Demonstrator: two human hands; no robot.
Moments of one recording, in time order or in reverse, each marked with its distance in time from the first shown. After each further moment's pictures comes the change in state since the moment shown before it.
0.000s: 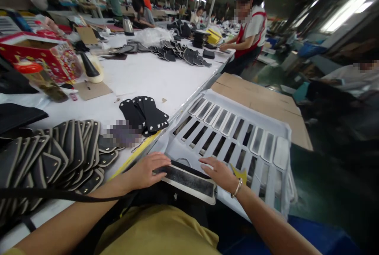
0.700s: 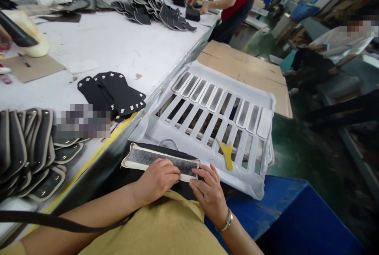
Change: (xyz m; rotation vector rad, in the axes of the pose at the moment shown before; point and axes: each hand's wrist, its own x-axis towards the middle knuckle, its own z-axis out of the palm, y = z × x) left_hand 0.028 0.060 0.097 0.017 -0.162 0.140; right_hand -0.098 0.020 0.081 -0.195 0.614 -0.210
